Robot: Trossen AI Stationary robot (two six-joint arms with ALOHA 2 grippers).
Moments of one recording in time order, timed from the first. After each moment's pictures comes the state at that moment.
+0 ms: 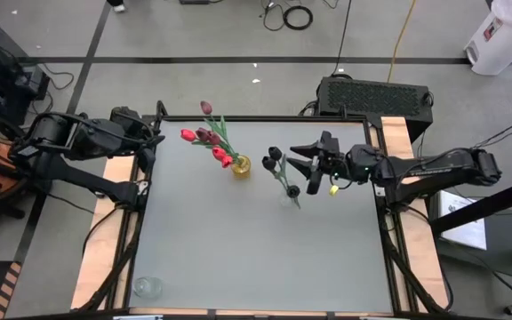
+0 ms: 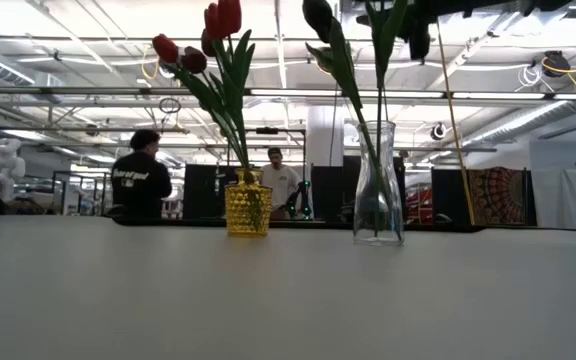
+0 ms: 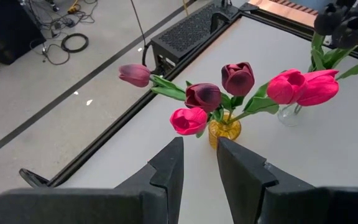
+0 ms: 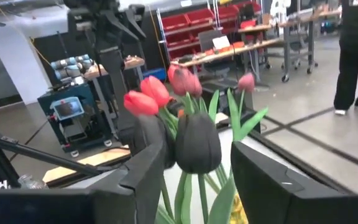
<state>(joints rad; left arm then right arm) -0.07 0.97 1.59 -1.40 -0.57 -0.49 0.00 1.05 0.72 0.33 0.28 0.27</state>
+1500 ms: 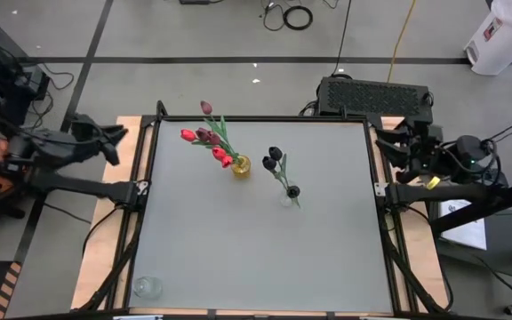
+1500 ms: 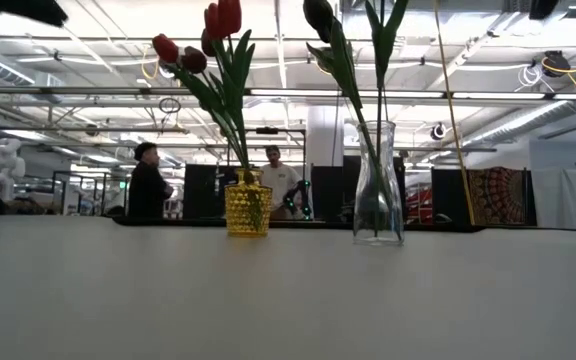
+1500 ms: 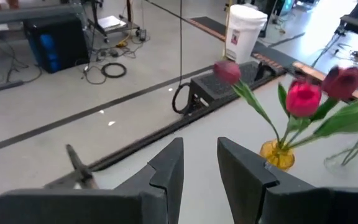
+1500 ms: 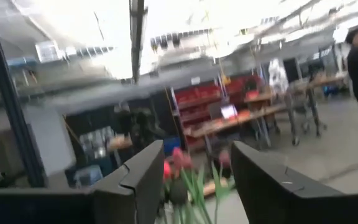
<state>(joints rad) -0.07 0.42 1.21 -1.37 -0.79 -0.57 0.00 0.23 0.72 -0.19 0.29 0.23</state>
